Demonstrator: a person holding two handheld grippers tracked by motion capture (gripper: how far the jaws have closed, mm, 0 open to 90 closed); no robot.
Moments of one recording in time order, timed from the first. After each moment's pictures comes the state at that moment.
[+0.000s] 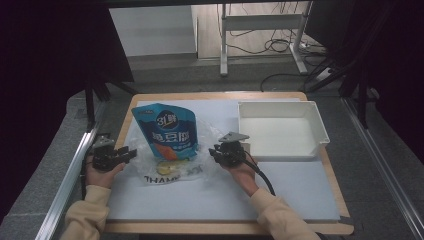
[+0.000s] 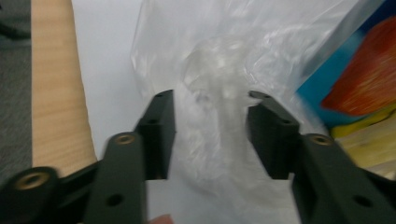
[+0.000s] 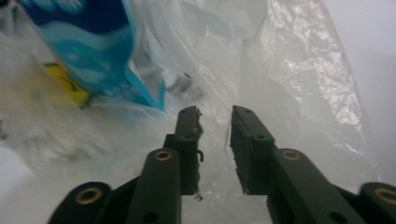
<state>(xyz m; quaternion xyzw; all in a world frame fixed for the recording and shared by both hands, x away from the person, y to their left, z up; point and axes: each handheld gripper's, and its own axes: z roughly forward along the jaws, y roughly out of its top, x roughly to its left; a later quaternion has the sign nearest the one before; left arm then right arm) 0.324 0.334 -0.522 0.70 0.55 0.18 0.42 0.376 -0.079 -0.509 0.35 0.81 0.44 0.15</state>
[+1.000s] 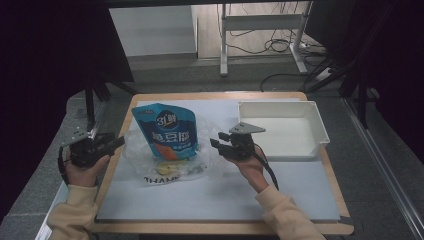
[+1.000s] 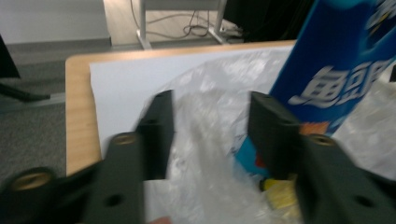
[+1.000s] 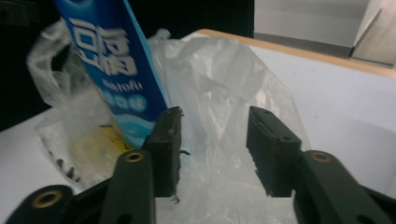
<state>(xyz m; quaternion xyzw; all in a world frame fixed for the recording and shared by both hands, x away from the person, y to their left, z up) 0.287 0.341 -0.440 0.67 0.50 0.23 0.50 0.368 -0.100 -0.457 0.33 0.78 0.52 0.14</state>
